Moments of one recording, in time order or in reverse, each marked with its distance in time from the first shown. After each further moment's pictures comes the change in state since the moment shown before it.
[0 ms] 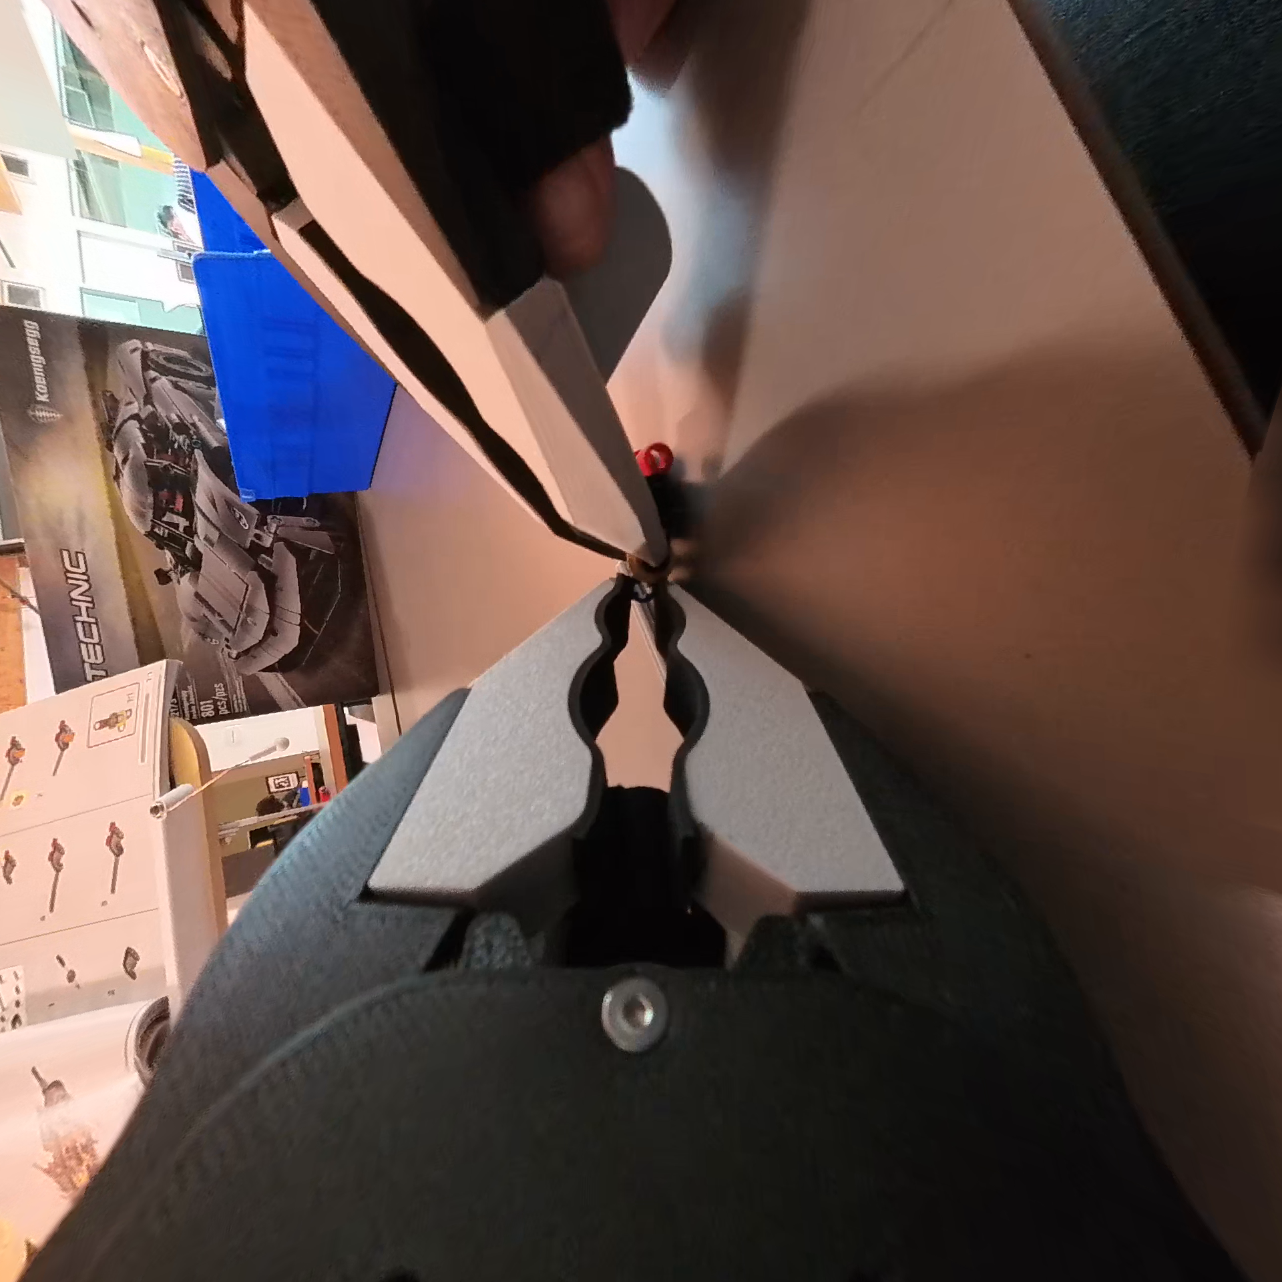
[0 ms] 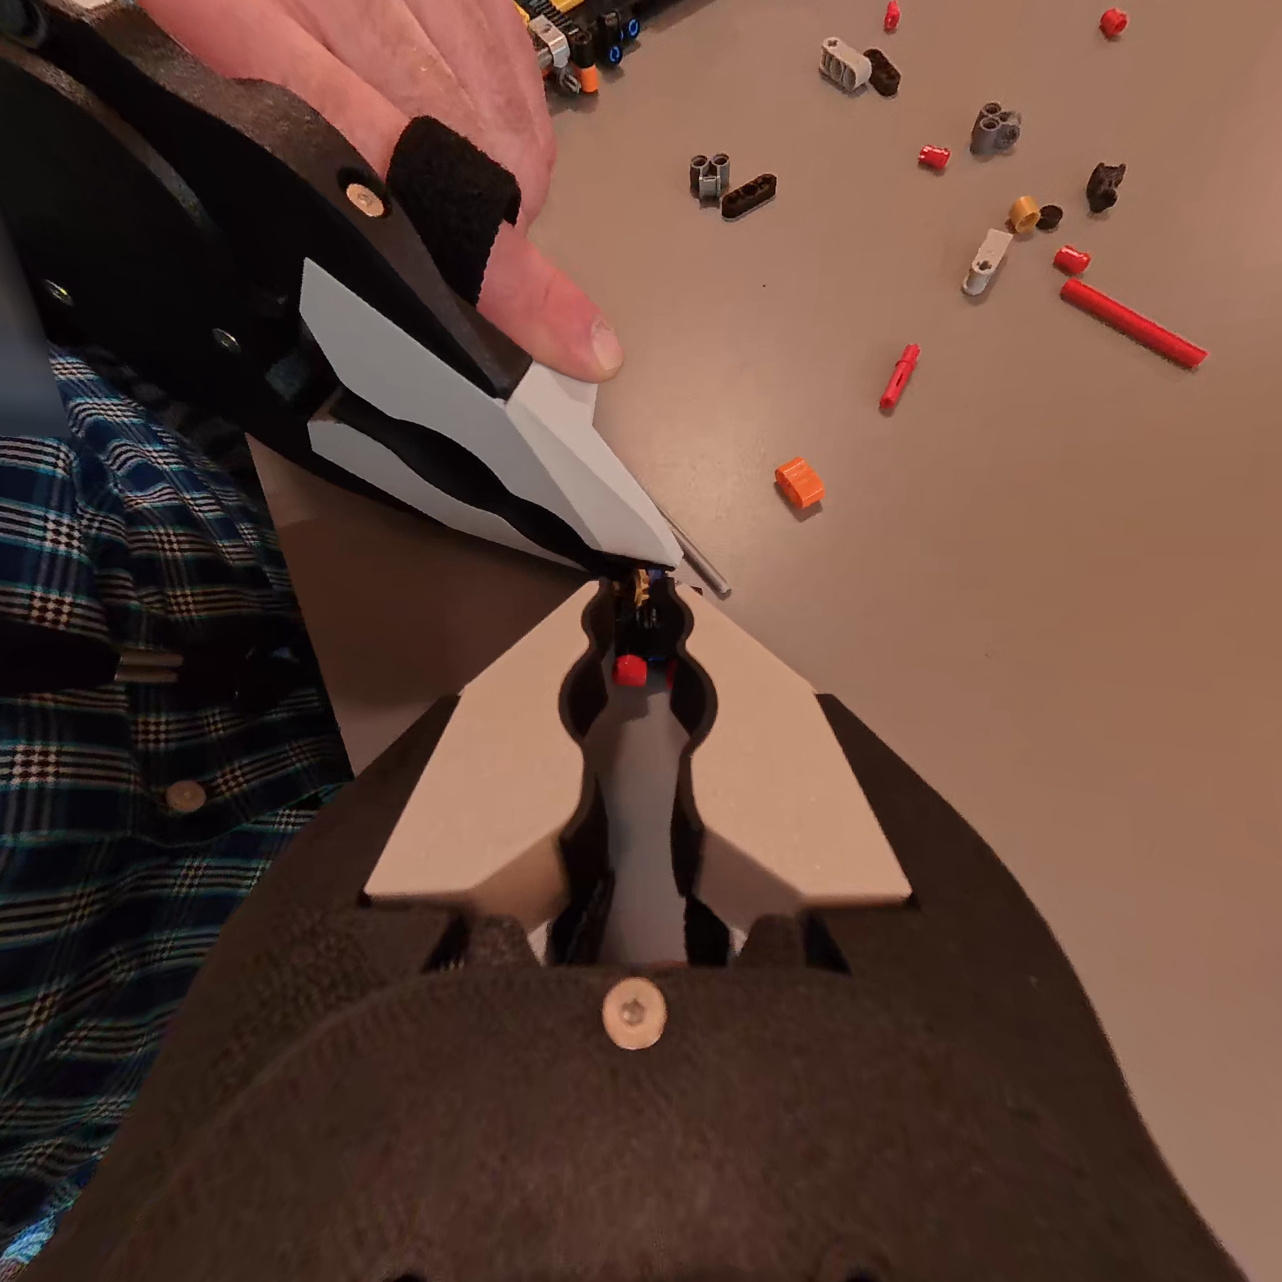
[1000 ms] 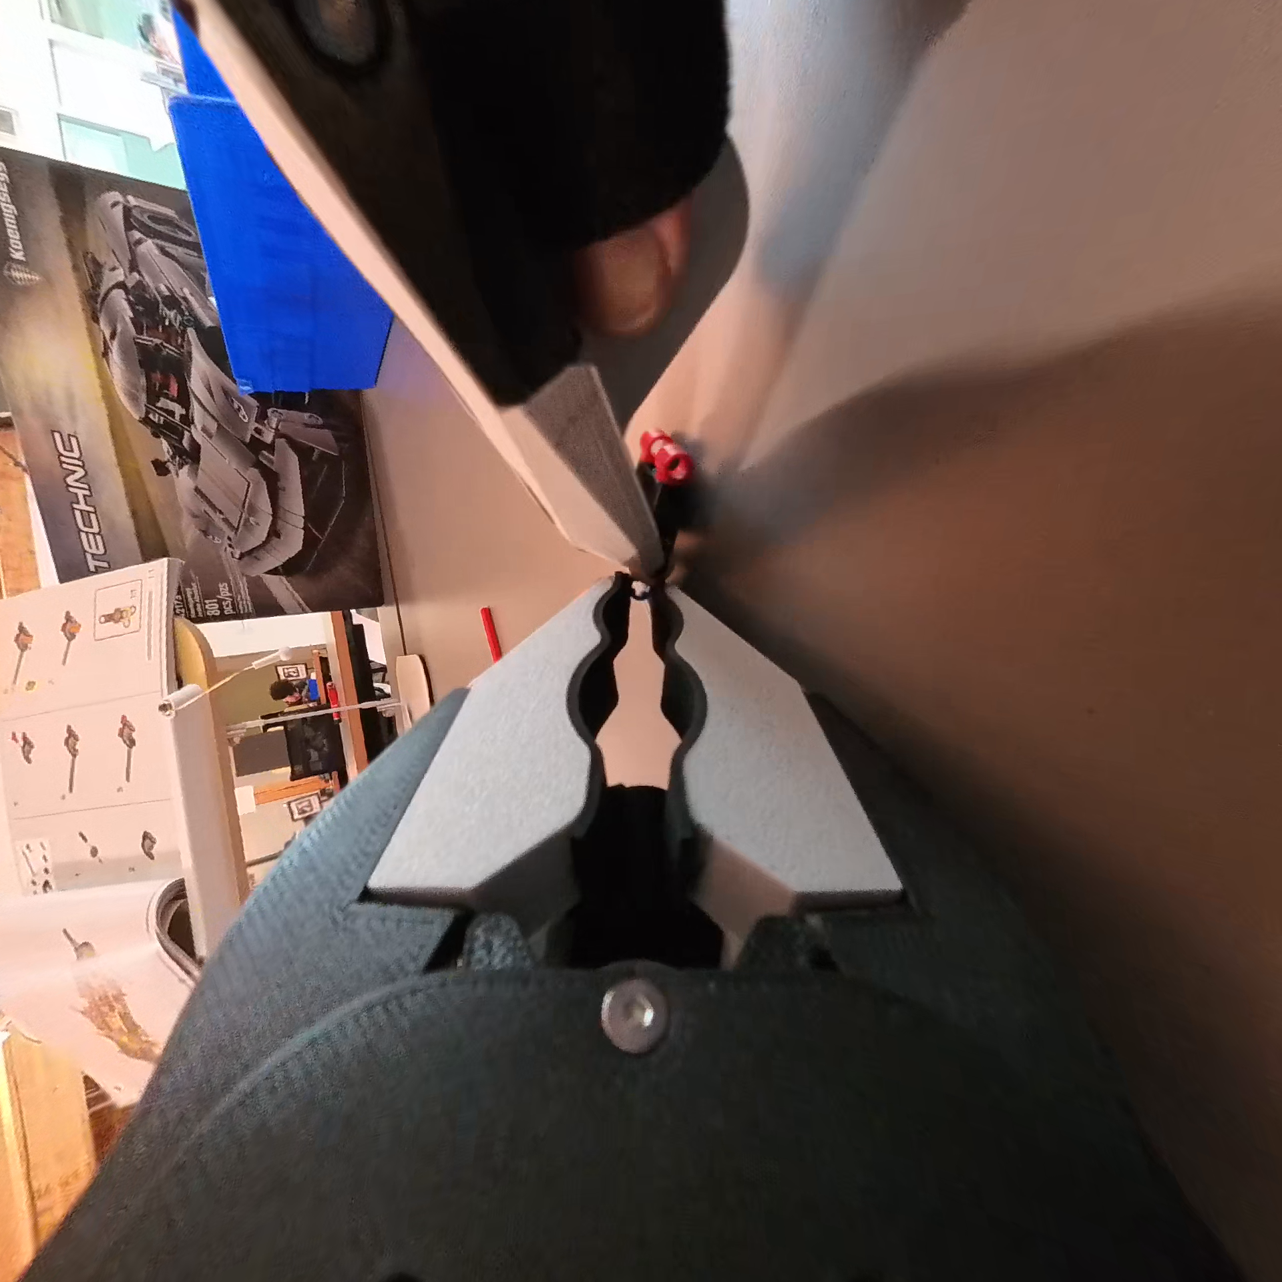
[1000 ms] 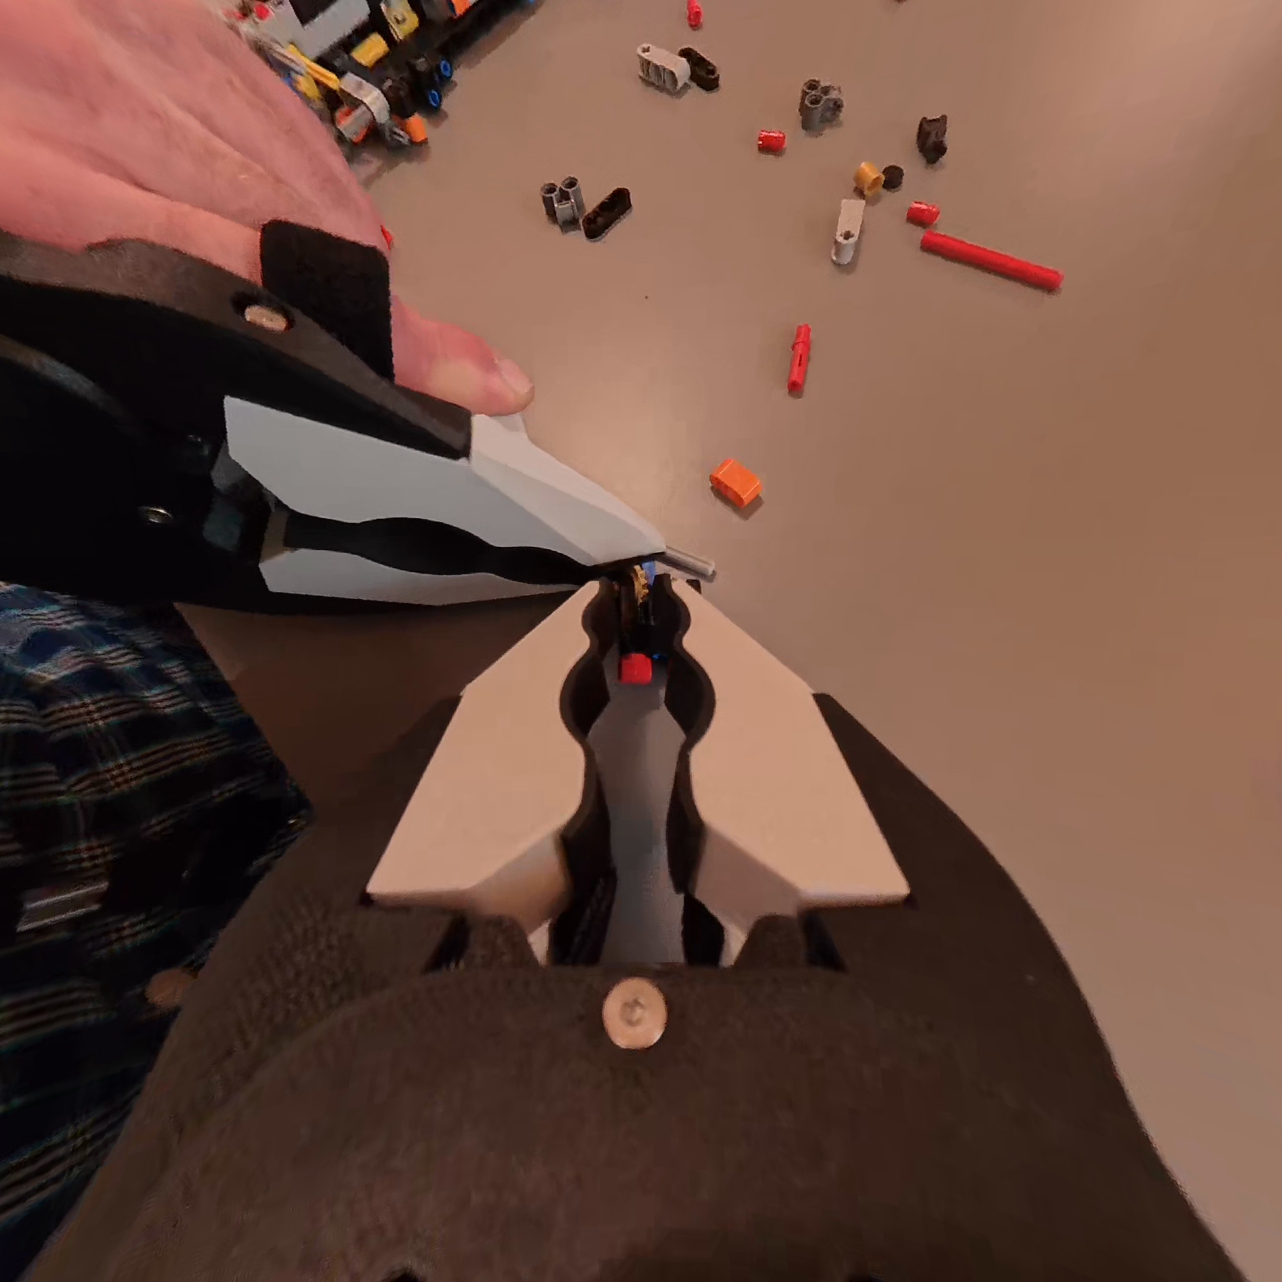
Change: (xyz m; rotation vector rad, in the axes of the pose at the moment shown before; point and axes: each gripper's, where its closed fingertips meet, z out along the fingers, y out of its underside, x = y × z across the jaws) left arm -0.005 0.015 0.003 -0.149 -0.052 -0.061; right arm 0.011 -0.006 0.005 0.002 0.223 0.167
